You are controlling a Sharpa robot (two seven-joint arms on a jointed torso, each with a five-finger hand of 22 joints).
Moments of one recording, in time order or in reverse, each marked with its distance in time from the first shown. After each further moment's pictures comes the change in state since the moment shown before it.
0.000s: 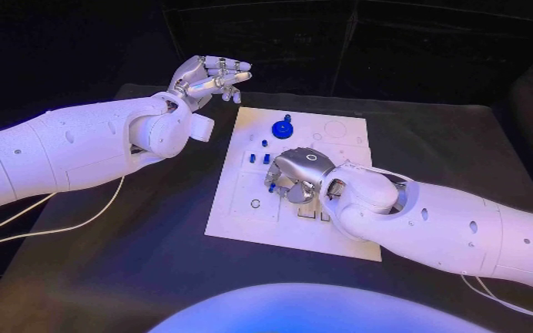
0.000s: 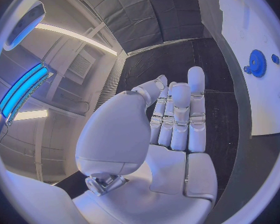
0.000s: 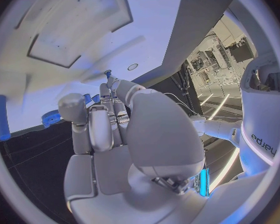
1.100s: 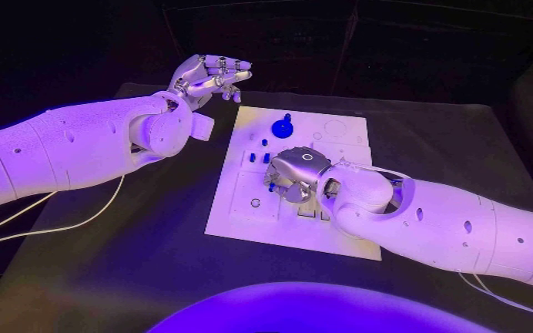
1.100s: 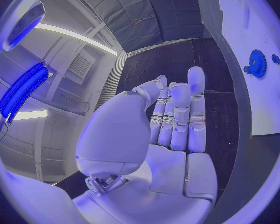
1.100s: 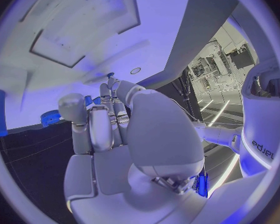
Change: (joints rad) left arm 0.000 0.000 0.000 0.000 0.000 0.001 -0.001; left_hand 0.000 0.000 0.000 0.000 0.000 0.000 0.000 0.000 0.000 0.000 0.000 0.000 0.000 0.000 0.000 0.000 0.000 0.000 0.000 0.000 -0.001 -0.001; right arm 0.001 0.021 0.003 -0.014 -0.058 0.046 -0.018; right_hand -0.010 0.001 0.000 0.000 0.000 0.000 0.000 -0.001 -0.001 -0.002 0.002 -0.003 0.001 0.000 0.000 0.000 -0.006 0.000 -0.002 -0.002 0.000 -0.011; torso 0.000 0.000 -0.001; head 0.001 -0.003
